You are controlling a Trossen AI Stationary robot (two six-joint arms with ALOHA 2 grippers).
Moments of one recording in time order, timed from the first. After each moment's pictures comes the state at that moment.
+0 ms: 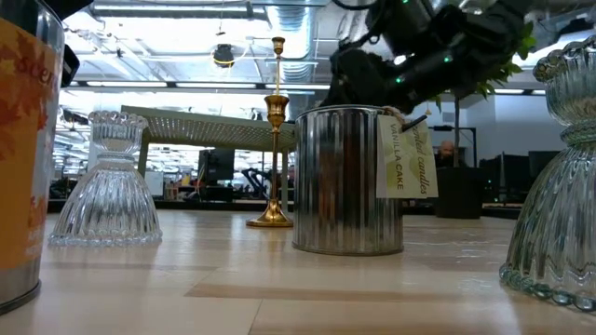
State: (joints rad) left arm -1.09 0.06 0.01 0.57 -1.06 -0.19; right arm 0.04 1.72 0.78 0.47 0.10 0.19
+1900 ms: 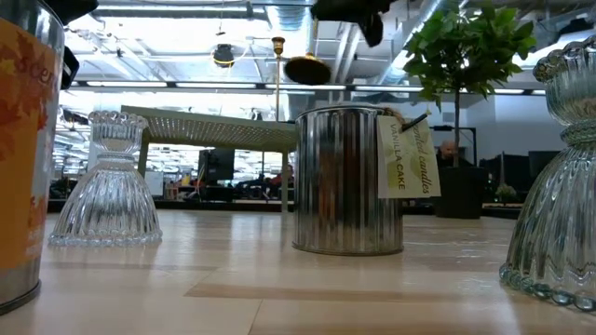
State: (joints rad) left arm -1.09 0.06 0.01 0.57 -1.09 -0.18; right arm -0.04 1.37 1.16 -0.13 0.13 0.17
